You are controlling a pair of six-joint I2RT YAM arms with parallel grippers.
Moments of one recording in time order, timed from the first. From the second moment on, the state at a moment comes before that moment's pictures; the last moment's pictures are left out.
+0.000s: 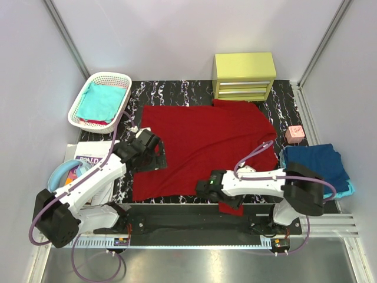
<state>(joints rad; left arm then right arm) -0.63 1.15 0.89 -0.88 -0.22 -0.75 1.28 1.56 0.95 -1.32 0.43 2.01</state>
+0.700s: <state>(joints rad) -0.69 1.21 0.90 -0.92 -0.22 -0.74 1.28 1.70 0.87 -1.29 0.53 2.02</state>
